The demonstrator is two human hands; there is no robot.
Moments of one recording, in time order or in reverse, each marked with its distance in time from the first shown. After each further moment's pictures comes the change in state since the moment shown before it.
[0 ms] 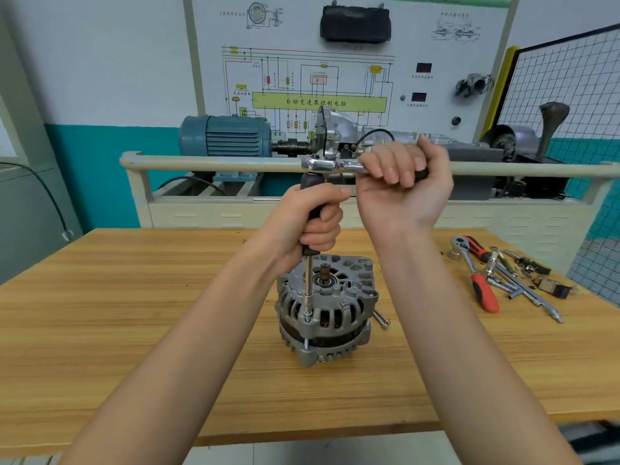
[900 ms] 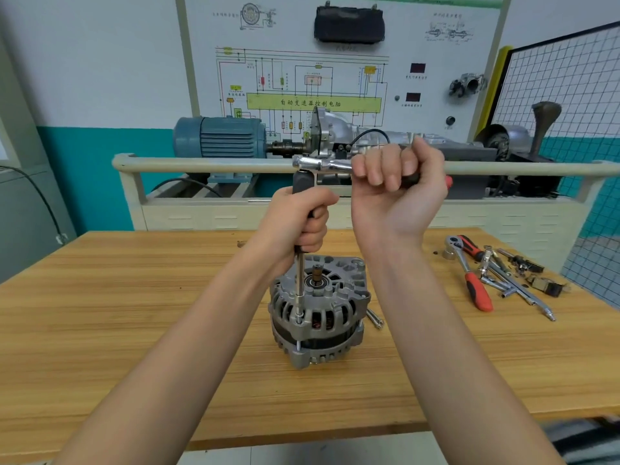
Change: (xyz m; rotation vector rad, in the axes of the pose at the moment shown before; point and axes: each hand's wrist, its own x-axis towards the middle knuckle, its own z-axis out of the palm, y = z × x) left_hand 0.005 -0.004 0.006 0.098 0.220 0.011; right_hand -0.007 0.001 0.001 -0.191 -0.029 -0.141
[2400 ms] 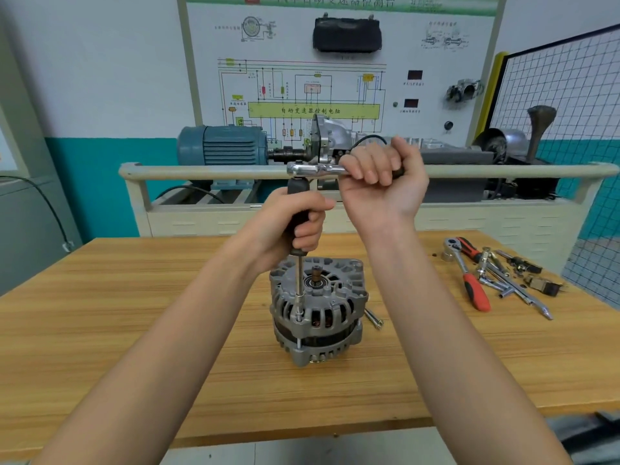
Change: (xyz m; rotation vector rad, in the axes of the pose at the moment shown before) left_hand -0.006 0.010 -0.012 0.019 -0.201 -0.017; right_hand 0.013 -0.005 -0.001 0.197 0.005 0.231
